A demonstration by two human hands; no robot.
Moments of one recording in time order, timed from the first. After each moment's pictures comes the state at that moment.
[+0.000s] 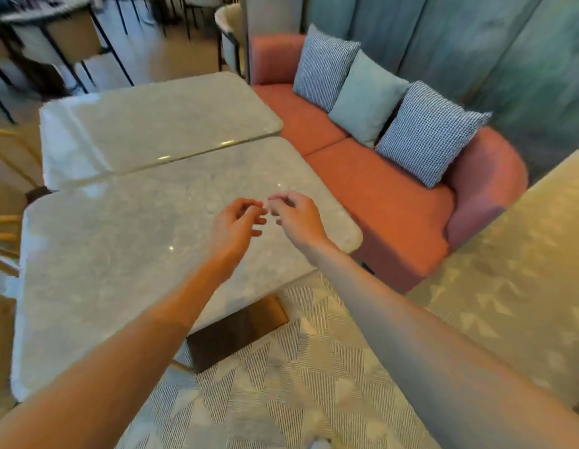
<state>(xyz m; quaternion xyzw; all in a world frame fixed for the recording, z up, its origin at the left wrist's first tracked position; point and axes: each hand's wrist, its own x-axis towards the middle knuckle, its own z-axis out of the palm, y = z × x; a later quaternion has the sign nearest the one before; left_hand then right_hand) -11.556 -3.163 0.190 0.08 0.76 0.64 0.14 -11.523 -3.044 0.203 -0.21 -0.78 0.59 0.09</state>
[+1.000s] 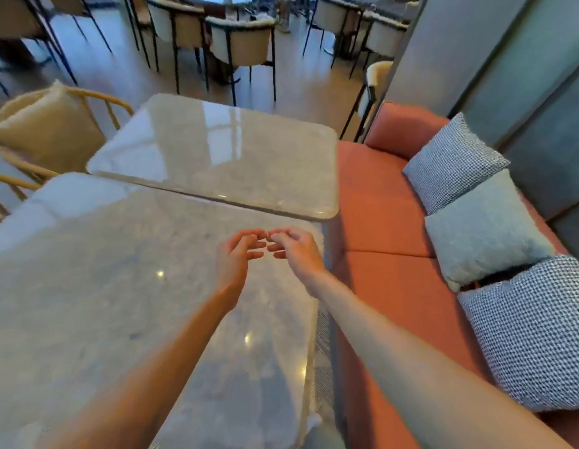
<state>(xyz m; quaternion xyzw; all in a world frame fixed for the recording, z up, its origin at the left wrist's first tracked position) -11.809 -2.924 0.156 -0.18 0.65 0.73 -0.10 -11.855 -2.808 0.184 -0.02 -0.76 0.62 -0.17</state>
